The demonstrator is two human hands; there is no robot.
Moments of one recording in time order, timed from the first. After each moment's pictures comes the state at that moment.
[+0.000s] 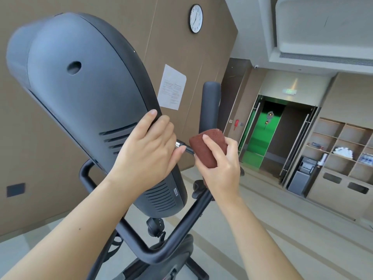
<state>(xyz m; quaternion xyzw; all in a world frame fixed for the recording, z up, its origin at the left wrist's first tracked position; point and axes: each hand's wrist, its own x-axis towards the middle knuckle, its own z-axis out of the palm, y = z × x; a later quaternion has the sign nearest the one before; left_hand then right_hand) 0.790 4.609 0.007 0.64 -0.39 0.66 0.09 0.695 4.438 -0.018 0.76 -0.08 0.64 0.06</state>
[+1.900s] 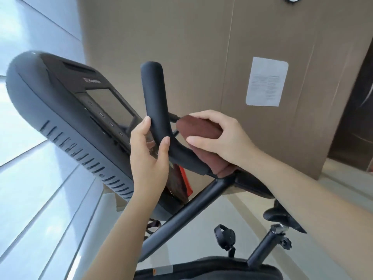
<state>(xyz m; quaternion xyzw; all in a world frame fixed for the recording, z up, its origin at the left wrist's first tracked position) 0.707 4.460 -0.047 0.61 -0.26 0.38 0.65 0.641 4.316 0.027 0.87 0.16 0.31 -0.34</state>
